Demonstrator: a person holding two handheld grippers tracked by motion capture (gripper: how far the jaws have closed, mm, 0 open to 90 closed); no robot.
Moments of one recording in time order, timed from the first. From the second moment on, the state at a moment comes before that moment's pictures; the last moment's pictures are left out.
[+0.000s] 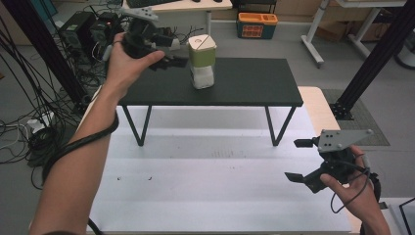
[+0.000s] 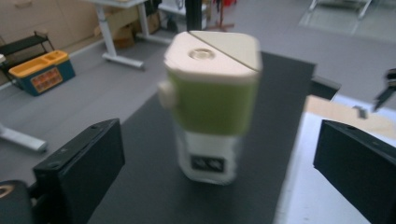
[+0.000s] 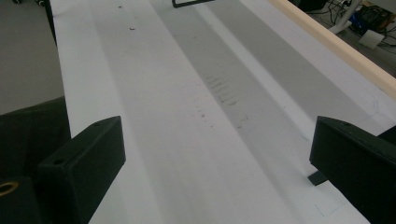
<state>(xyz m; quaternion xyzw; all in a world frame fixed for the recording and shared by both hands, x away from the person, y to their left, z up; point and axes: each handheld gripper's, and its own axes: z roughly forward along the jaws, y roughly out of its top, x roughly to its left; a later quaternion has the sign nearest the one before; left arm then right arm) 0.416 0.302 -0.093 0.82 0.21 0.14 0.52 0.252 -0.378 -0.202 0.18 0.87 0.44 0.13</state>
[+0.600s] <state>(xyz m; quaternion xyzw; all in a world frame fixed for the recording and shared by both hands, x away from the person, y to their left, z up) 0.303 0.350 -0.165 0.83 0.21 0.14 0.50 0.261 -0.353 -0.192 0.18 0.87 0.43 0.13</state>
